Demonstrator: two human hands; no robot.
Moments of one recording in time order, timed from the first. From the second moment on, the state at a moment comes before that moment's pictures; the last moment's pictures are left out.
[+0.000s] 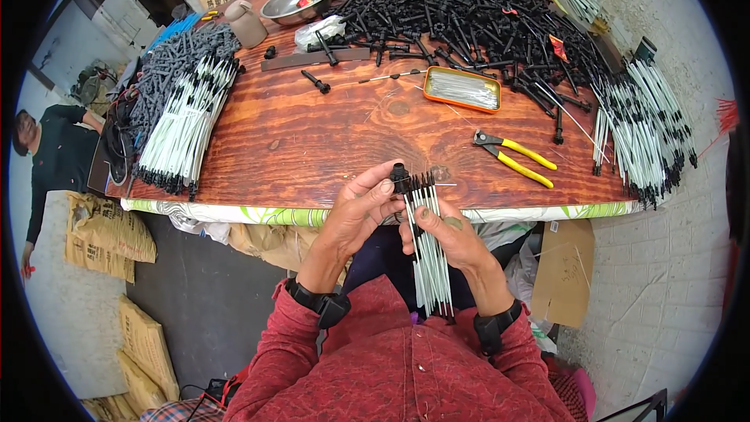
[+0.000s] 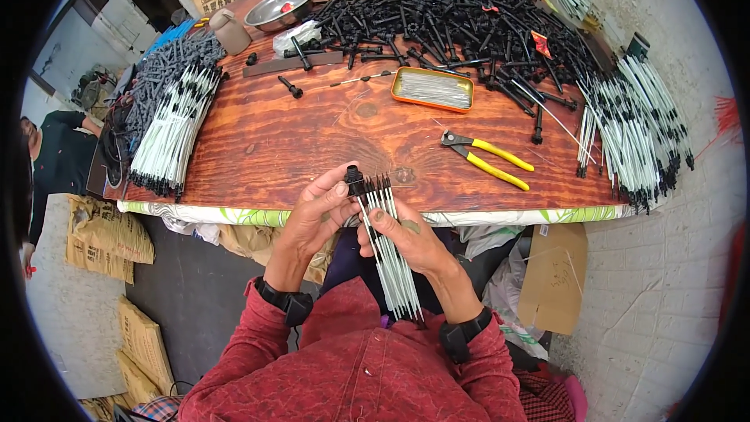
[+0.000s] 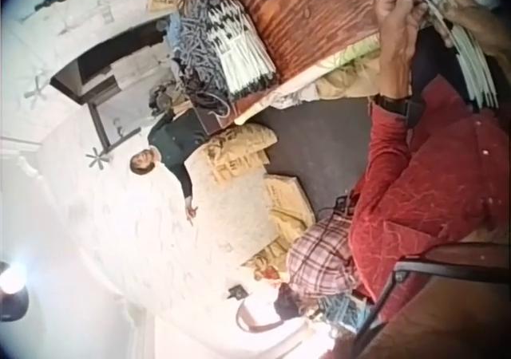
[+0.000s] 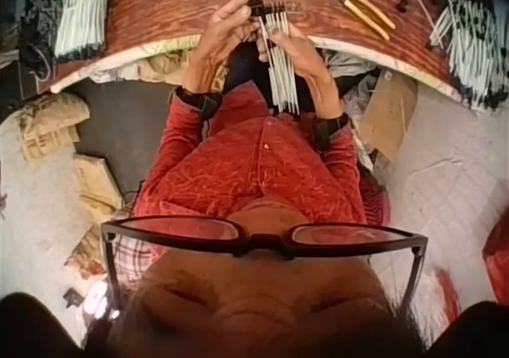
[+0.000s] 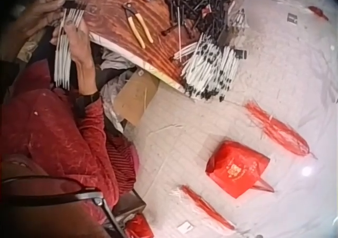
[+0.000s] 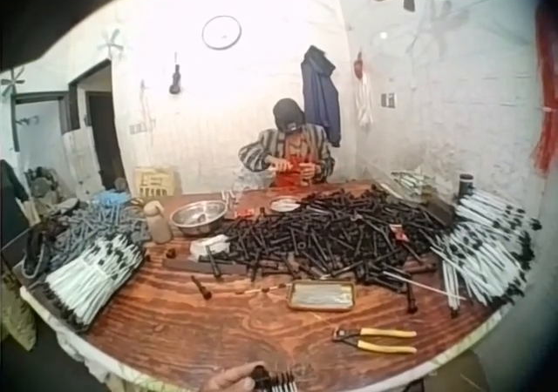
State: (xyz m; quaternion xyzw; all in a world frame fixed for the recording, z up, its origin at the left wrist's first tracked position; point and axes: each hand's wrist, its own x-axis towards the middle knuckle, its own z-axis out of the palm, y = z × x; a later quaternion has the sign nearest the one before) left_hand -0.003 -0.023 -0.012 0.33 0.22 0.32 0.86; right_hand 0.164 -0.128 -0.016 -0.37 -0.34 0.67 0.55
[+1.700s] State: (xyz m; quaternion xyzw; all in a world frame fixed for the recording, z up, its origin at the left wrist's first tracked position) left_hand -0.087 -0.037 -0.023 0.47 0.20 0.42 0.75; right_hand 0.076 -0.102 -0.041 -0.40 -0.41 0.63 0.52
